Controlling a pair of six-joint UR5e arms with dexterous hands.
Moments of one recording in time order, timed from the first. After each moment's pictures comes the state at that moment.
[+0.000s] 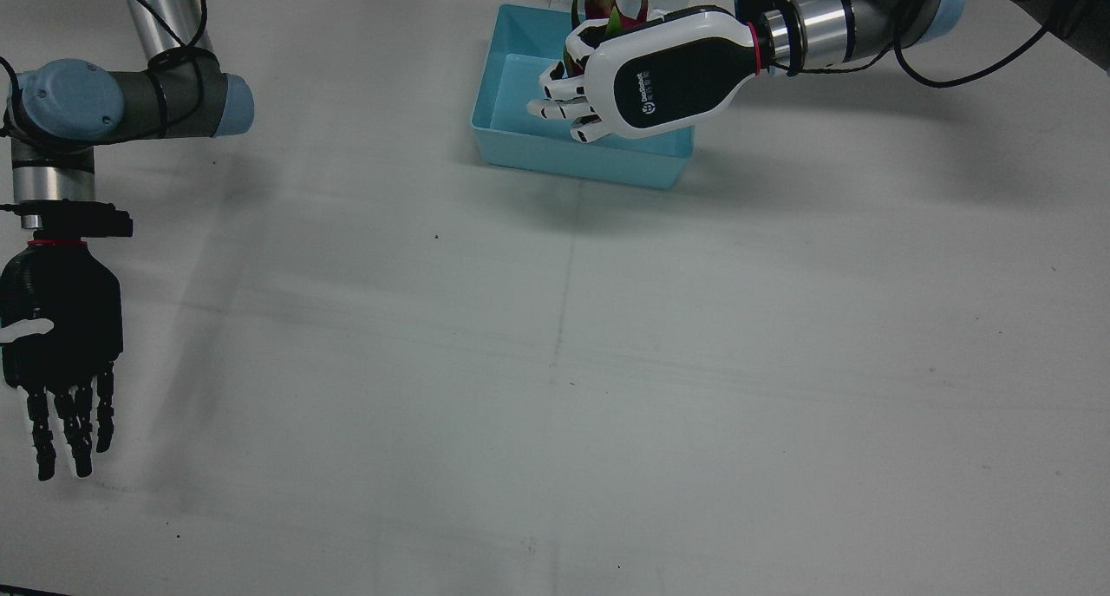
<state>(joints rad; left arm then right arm) -0.46 -2.15 -2.11 0.64 1.70 0.94 0.99 -1.20 1.30 -3.33 -1.37 0.52</state>
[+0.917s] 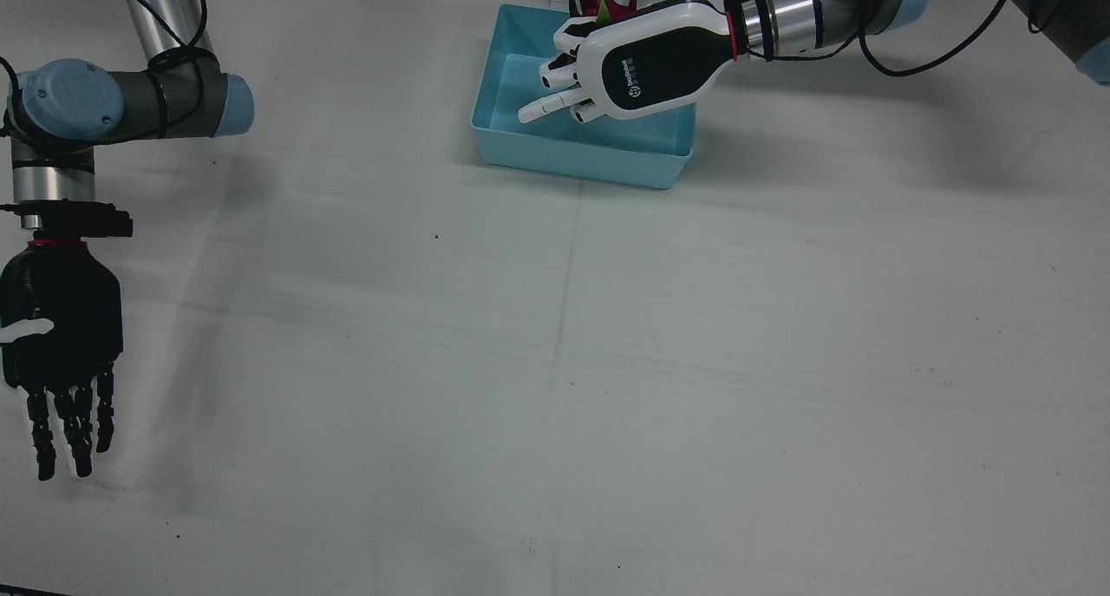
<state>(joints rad) -0.36 -2.14 -2.10 0.70 1.69 0.99 0.99 -1.20 1.30 -3.33 -1.37 0.52</state>
